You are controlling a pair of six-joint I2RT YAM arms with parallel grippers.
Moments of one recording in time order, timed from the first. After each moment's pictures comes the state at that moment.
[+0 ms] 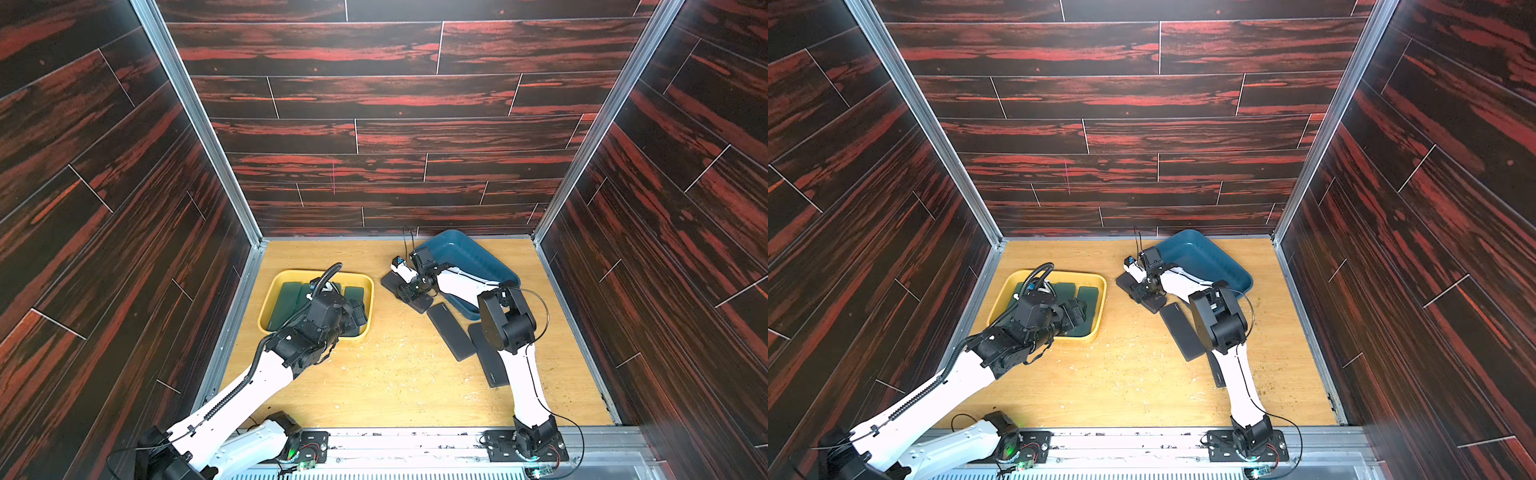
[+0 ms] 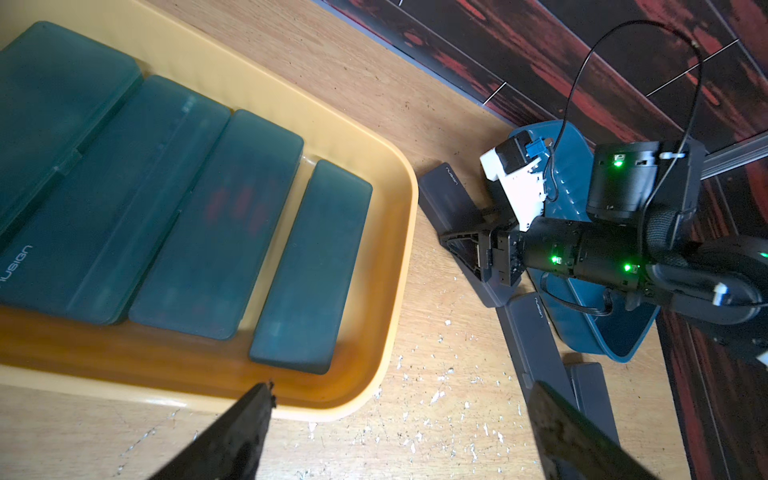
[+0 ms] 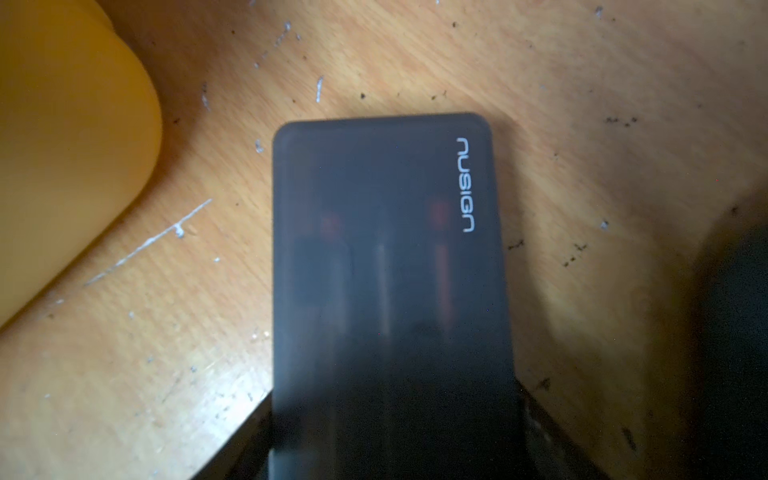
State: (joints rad) left arm -0.59 1.02 0.85 -0.49 -0.23 -0.83; right arm 0.54 2.30 1.73 -0.44 -0.20 -0.21
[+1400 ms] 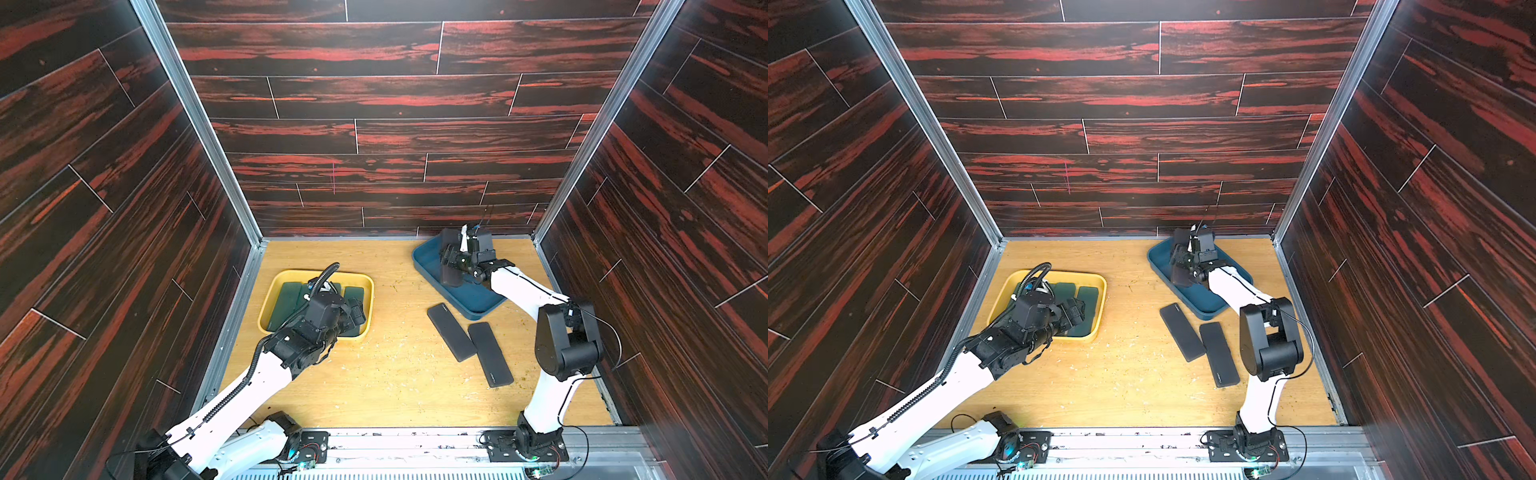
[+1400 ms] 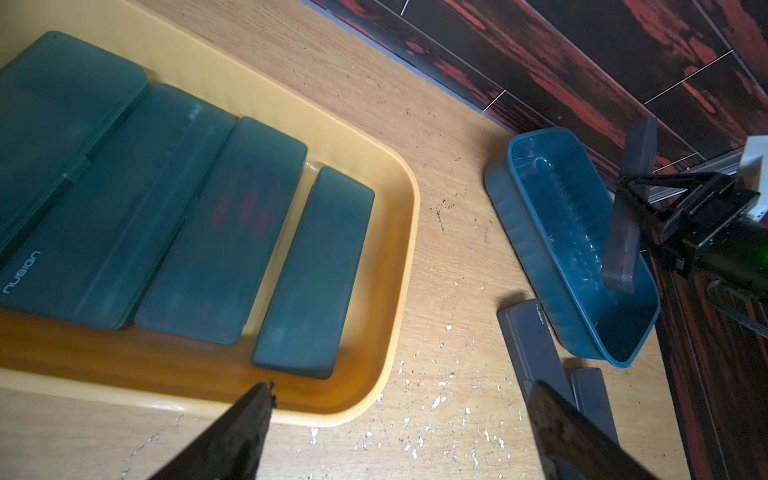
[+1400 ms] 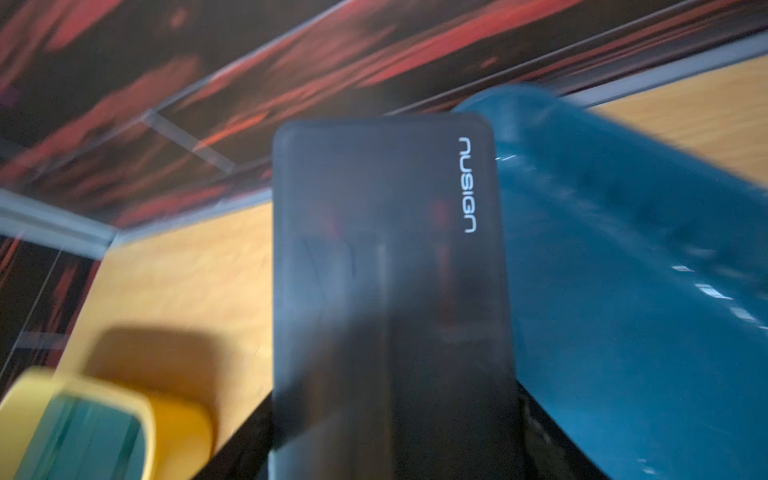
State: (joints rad) left arm -0.58 1.01 0.84 -0.47 -0.23 -0.82; right arm 0.30 1.87 1.40 -0.13 0.00 0.51
